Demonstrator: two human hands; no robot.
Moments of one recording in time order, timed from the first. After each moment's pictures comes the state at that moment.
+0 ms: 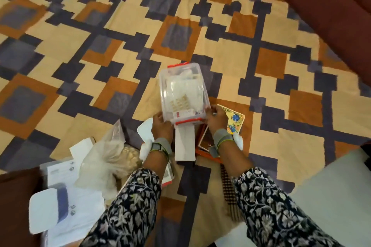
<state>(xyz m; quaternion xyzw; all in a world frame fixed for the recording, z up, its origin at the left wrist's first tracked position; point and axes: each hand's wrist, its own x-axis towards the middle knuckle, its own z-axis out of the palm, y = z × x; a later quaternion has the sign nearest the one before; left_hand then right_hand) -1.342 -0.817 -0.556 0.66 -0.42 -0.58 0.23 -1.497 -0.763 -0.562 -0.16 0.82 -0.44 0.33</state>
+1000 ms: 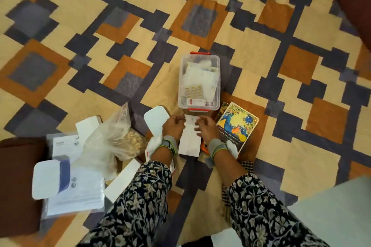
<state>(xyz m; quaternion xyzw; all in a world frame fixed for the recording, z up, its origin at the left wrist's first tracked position) -1.366 -0.815 -0.629 0.68 -0.46 -0.56 0.07 -1.475 -0.769 -0.651 -0.12 0.76 -0.35 0.53</state>
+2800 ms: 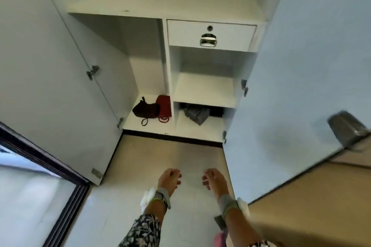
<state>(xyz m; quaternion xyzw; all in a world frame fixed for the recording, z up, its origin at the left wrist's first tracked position) -0.383 -0.198 -0.468 0.71 0.32 -0.16 0.61 -0.369 -0.371 -0.467 -0.76 0.18 0.19 0.59</state>
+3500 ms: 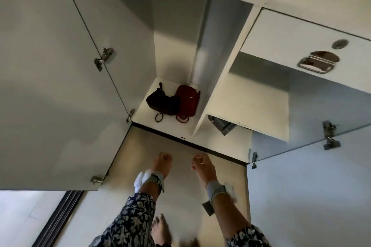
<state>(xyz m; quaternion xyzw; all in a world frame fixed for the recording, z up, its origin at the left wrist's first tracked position) -0.092 0.027 -0.544 0.73 0.40 -0.20 0.51 -0.068 -0.120 -0.533 -0.79 0.16 0.29 0.51</state>
